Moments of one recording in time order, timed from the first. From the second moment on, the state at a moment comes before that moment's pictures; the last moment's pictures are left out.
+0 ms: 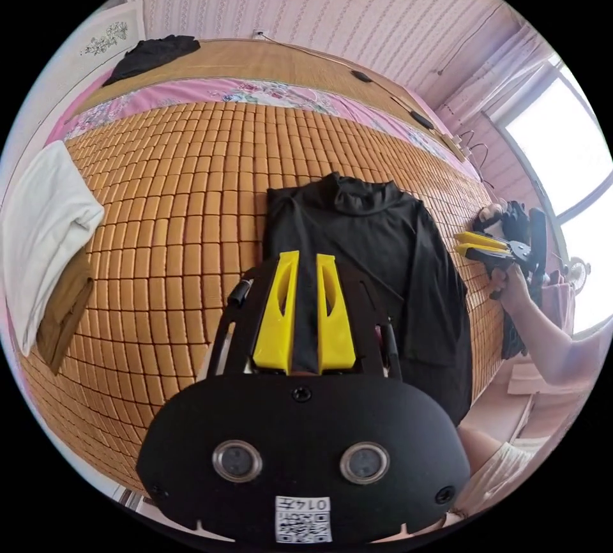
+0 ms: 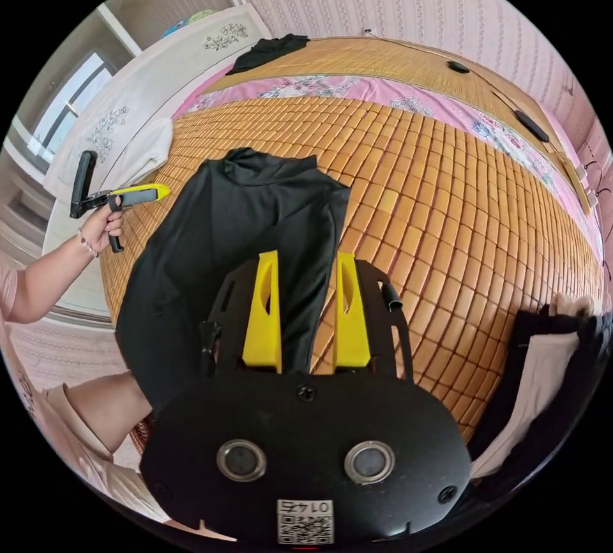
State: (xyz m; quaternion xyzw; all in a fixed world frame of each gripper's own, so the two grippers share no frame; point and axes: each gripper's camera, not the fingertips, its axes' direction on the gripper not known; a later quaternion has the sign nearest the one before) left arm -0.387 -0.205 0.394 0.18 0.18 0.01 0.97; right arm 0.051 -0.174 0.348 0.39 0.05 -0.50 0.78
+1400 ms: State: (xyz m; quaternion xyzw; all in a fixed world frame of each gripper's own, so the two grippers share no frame) left arm -0.493 -0.111 0.379 0.29 0.34 0.06 0.89; right arm 0.155 -0.155 0.269 0.42 -0.13 -0.49 0.75
